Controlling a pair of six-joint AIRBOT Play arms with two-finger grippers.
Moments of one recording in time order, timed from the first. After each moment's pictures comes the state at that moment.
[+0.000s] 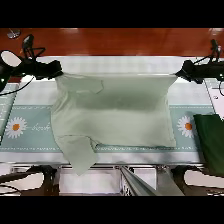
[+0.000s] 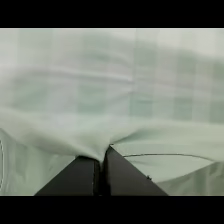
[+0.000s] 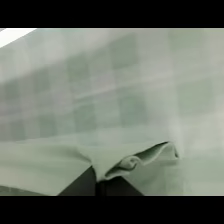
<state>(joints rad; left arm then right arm) 0.04 -1.43 1.28 1.10 -0.93 -1.50 -0.29 -1.47 1.30 -0.91 1.06 1.38</state>
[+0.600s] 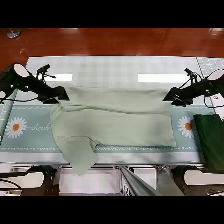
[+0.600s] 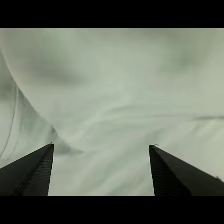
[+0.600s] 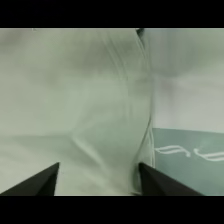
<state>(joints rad) 0.08 -1.50 1.18 1.20 -1.26 -1.43 -0.25 -1.54 1.15 -1.04 1.25 1.33</state>
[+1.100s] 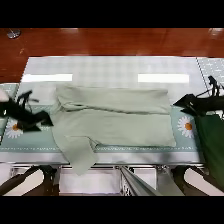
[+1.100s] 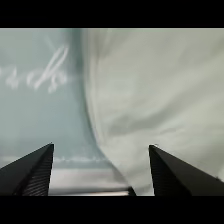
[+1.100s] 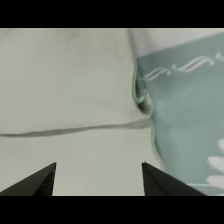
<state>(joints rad) 0.32 -1.11 0.71 1.30 -1.41 -1.49 -0.45 -1.12 0.76 -0.90 1.18 1.29</state>
